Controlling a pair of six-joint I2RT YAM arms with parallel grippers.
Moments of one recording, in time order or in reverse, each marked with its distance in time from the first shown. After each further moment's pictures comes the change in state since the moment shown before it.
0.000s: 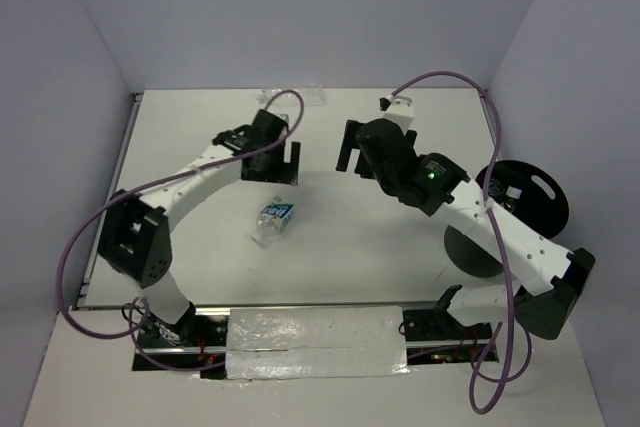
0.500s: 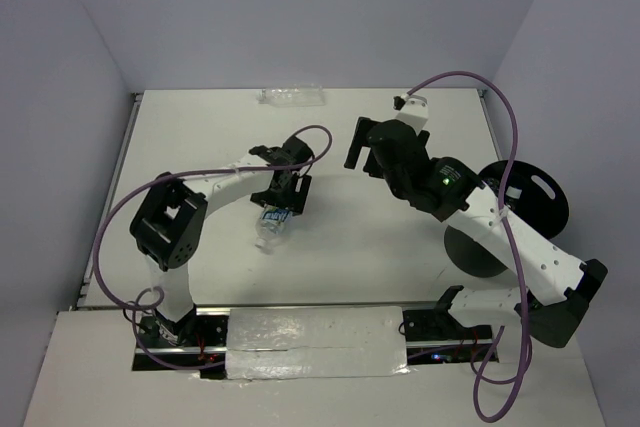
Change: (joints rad) left arm -0.137 0.195 -0.018 -0.087 -0.135 0.008; right arm 0.000 -0.068 0.002 -0.018 0.045 0.020
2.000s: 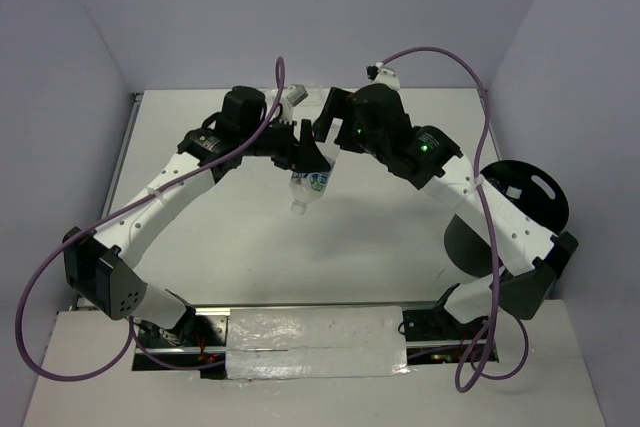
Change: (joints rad) left arm 0.082 -0.379 0.080 0.284 0.811 0.006; right arm -0.046 0.199 0.233 0.086 -0.287 0.025
